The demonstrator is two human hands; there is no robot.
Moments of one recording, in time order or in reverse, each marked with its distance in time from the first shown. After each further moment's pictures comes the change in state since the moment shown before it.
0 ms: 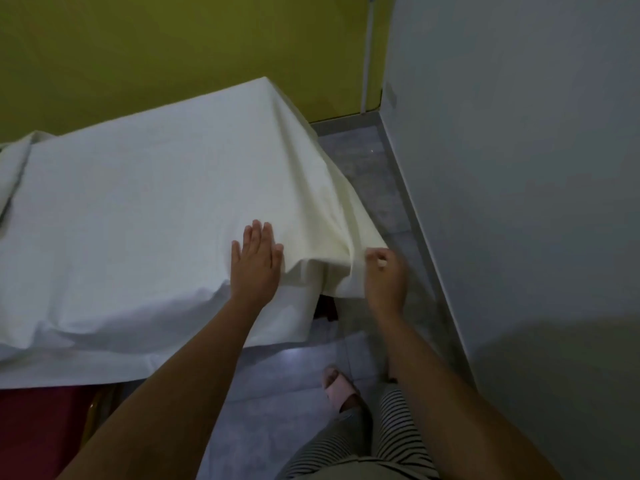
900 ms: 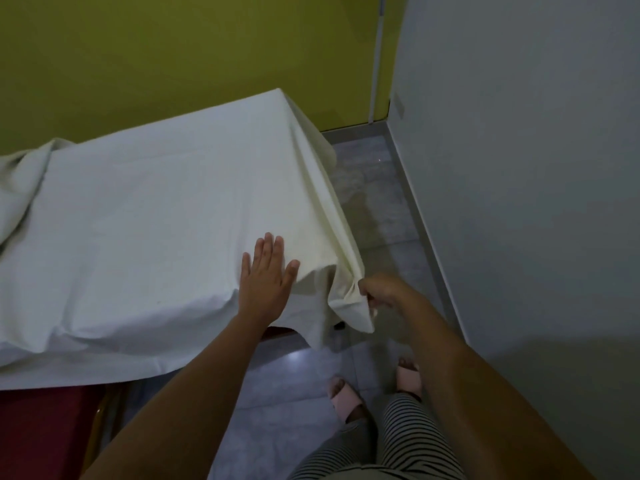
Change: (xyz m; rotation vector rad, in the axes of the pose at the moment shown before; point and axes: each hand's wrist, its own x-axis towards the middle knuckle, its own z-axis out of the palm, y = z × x) left_hand -0.012 -0.012 0.003 -0.016 -0.019 0.042; right_hand 0.033 -0.002 0.014 -0.312 -0.718 0.321
